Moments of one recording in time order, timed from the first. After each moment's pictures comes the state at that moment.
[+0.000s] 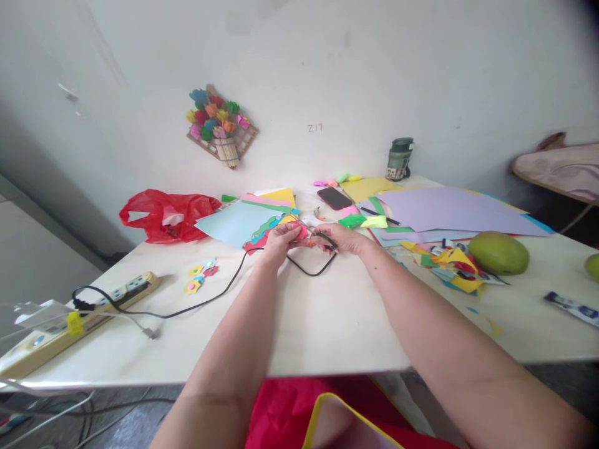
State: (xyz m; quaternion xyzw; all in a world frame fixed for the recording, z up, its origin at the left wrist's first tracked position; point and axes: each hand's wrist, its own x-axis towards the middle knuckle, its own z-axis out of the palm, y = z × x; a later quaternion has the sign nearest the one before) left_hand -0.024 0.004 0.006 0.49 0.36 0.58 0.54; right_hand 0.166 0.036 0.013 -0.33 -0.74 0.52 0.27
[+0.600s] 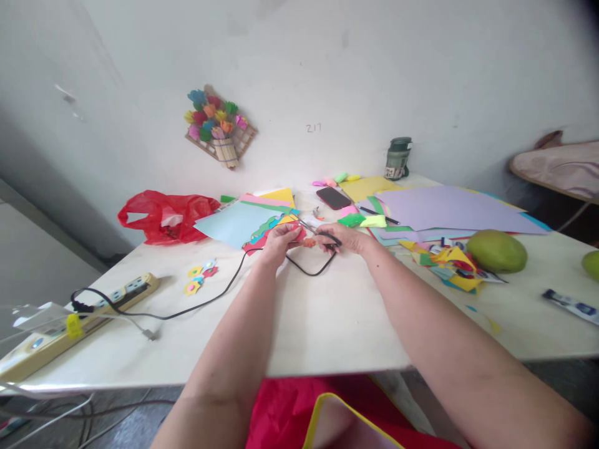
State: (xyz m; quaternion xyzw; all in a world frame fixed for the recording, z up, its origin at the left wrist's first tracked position) left_hand -0.025 0.005 0.005 0.50 0.37 0.57 0.54; right_hand 0.174 0.029 0.019 -0.32 -0.75 0.51 0.26
